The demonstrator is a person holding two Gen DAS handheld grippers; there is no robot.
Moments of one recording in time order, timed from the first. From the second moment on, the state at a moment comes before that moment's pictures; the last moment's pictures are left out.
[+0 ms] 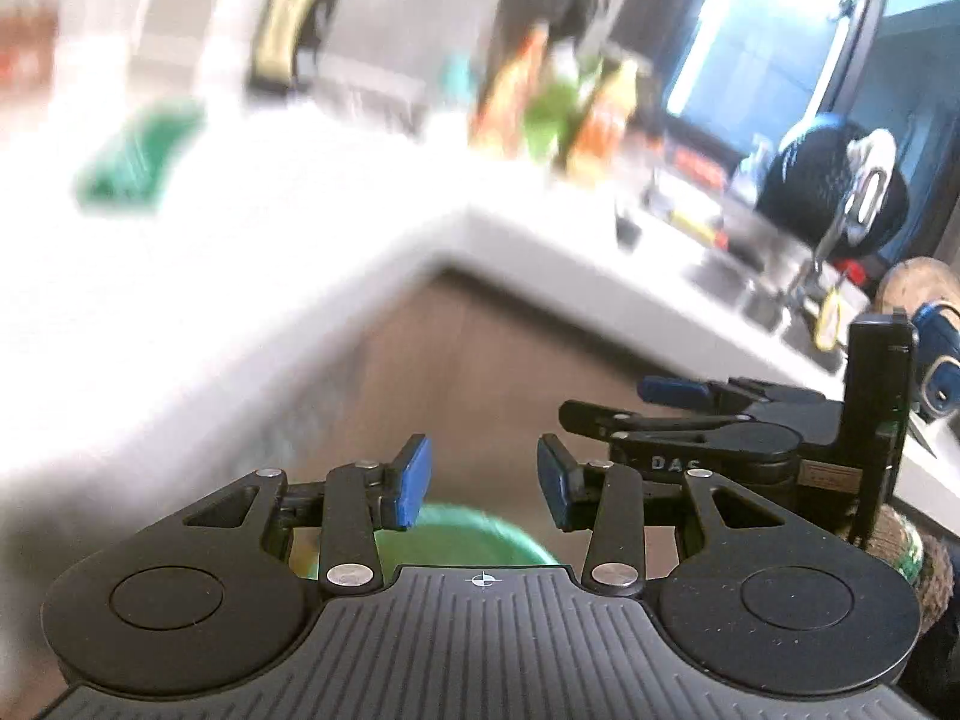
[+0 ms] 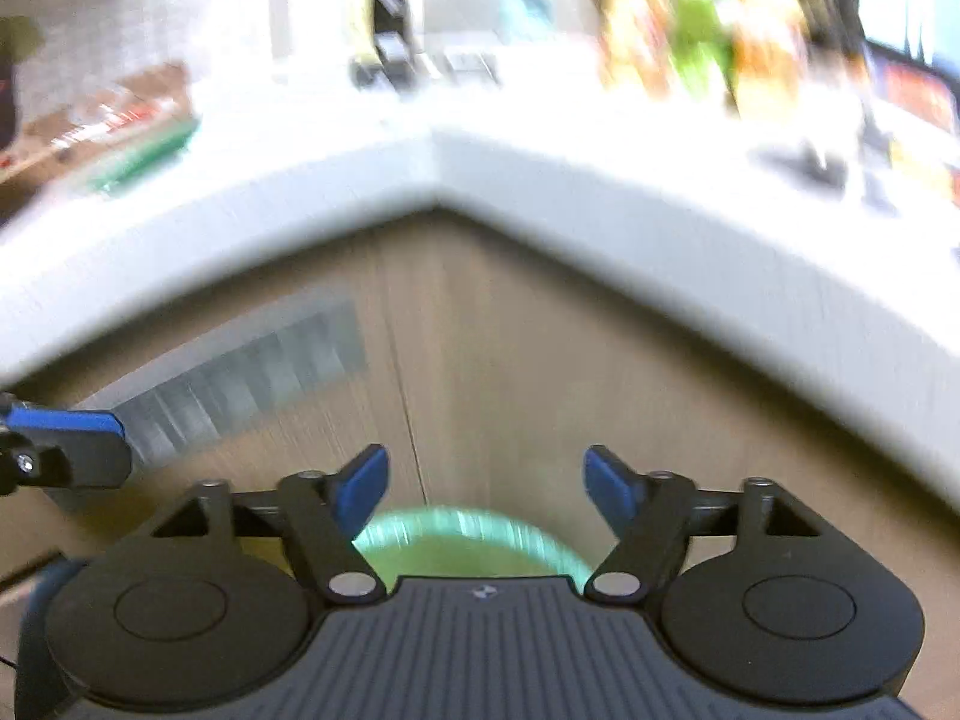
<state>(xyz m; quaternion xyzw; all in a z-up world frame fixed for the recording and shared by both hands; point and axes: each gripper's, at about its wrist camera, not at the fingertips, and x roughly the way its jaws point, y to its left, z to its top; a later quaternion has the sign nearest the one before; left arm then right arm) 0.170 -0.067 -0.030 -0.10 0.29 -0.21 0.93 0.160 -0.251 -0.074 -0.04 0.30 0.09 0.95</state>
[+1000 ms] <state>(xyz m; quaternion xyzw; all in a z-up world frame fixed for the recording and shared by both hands) 0.138 0.089 0.018 -0.15 0.25 0.03 0.95 0.283 0.005 -0.009 -0.04 0.34 0.20 0.92</state>
